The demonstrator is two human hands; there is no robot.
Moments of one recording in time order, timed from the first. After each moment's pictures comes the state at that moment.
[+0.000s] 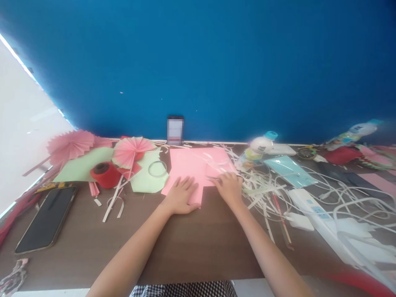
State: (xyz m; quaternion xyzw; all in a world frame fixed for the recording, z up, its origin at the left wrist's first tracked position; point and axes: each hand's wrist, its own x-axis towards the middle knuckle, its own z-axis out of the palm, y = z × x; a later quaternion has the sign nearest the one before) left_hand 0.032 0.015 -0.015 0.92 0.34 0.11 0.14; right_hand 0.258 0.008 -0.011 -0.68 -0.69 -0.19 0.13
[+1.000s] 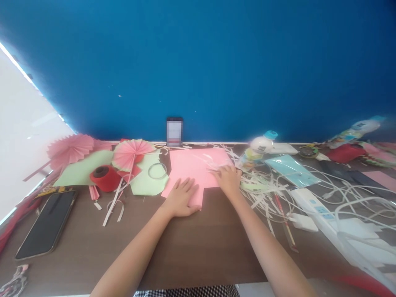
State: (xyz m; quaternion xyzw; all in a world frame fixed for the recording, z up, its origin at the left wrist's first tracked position) left_hand 0.032 0.015 -0.016 0.93 0.34 0.11 0.13; right_hand 0.268 0.044 -0.016 -0.70 -0.67 -0.20 0.14
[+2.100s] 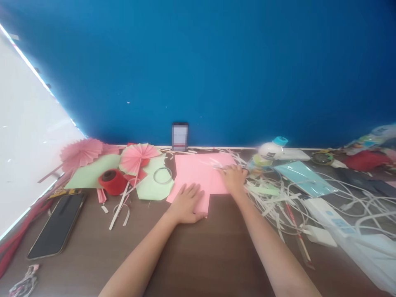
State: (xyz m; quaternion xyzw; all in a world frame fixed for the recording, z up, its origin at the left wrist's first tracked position) left_hand 0.032 0.017 -0.014 0.92 0.33 0.13 0.14; right_hand 0.271 0.078 -0.016 -0.75 -0.62 -0.18 0.13
